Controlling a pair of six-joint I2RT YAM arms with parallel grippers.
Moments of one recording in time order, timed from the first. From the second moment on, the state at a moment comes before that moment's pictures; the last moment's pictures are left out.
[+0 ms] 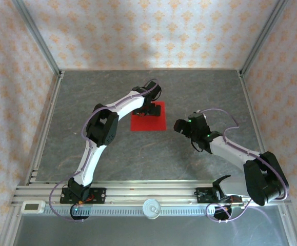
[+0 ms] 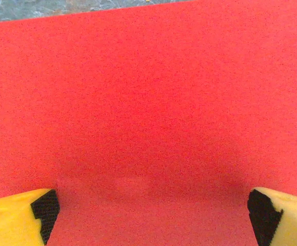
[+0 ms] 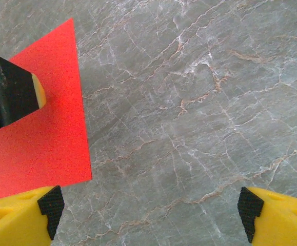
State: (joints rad) left arm -0.53 2.36 1.96 -0.90 -0.10 -0.52; right arm 0.44 1.27 0.58 -0.11 0.07 0.76
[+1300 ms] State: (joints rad) left arm -0.54 2.35 1.91 -0.84 -0.14 -0.52; right arm 0.44 1.28 0.55 -0.11 0.06 0.76
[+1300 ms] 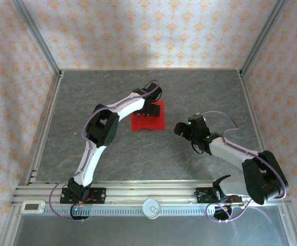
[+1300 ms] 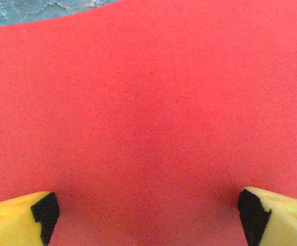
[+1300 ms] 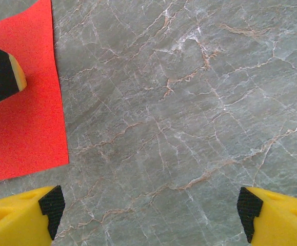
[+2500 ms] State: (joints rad) left arm -0.55 2.42 2.04 -0.91 -0.15 -0.52; right arm 0.44 1.28 0.55 -0.11 0.06 0.76
